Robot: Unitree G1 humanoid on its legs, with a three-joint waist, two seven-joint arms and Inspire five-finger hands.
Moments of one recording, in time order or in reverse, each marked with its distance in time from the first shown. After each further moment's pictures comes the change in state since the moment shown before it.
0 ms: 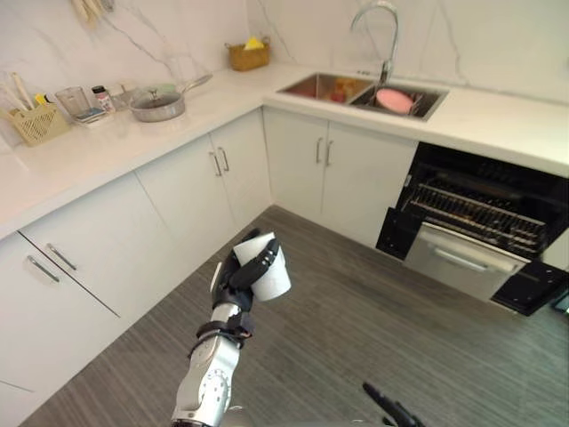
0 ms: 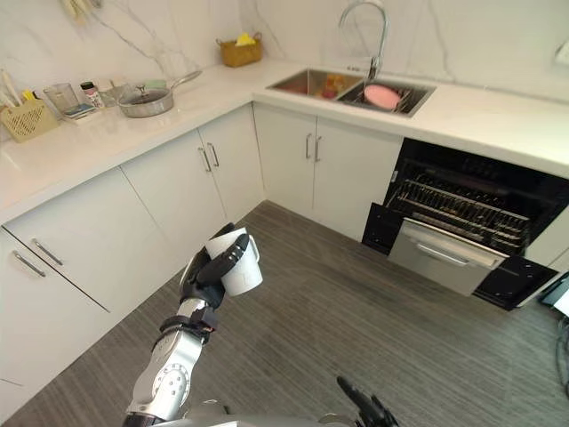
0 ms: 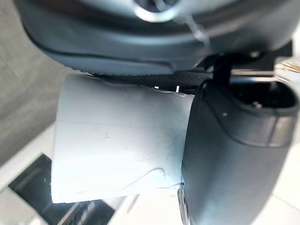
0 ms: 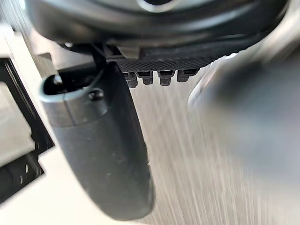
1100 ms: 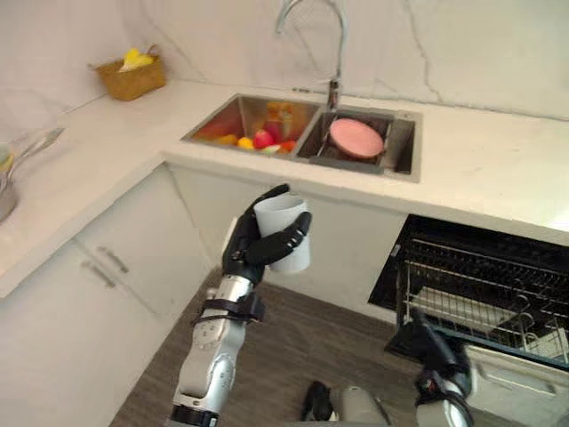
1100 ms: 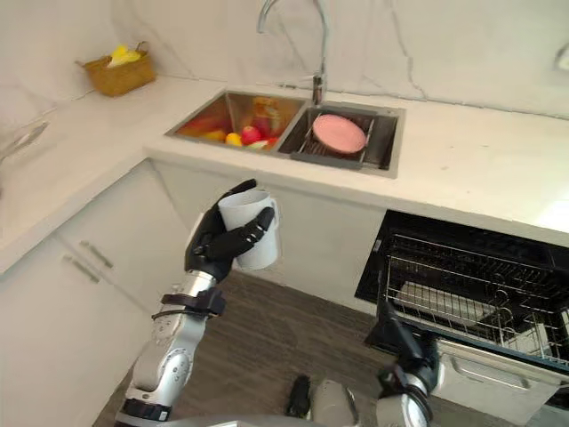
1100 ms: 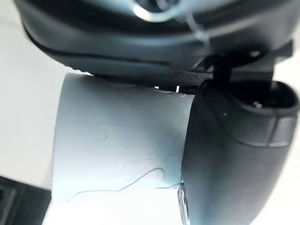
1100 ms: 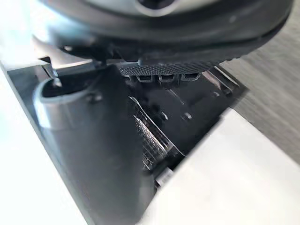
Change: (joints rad) left arm -0.104 -0.028 -0.101 -0.208 0.207 -0.033 -0.124; right arm 0.271 0.186 -0.036 -0.968 0.073 -0.073 -0.568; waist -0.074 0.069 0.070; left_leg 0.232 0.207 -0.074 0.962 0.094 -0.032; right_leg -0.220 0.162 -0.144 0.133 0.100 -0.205
